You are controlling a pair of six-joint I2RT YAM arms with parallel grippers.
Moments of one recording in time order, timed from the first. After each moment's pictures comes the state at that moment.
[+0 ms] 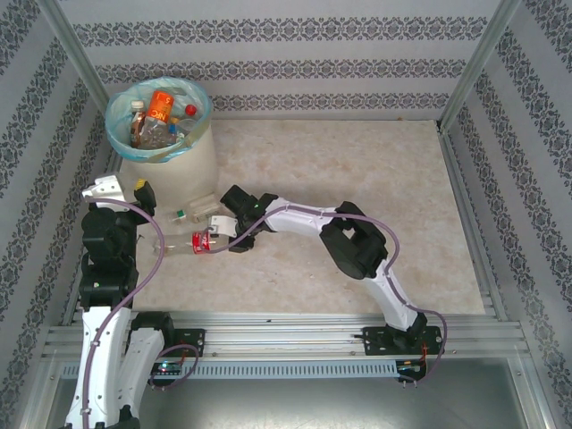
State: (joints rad) left arm 0.08 0.58 0.75 -0.29 -0.19 -0.08; right arm 0.92 2.24 1.70 -0.58 -0.25 -0.58
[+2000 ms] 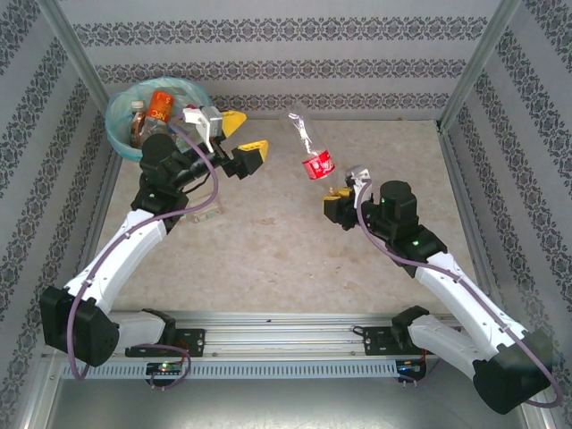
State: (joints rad) left arm -0.32 1.26 1.11 0.38 0.66 -0.27; right arm 0.42 0.94 0.74 -0.11 -0.41 0.18
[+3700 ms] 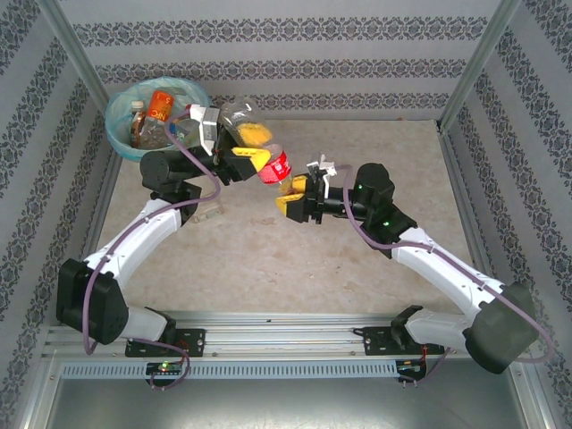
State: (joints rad) left arm -0.35 1.37 1.12 1.03 1.01 -0.80; right arm 0.58 1.19 0.89 0.27 -0.77 0.31
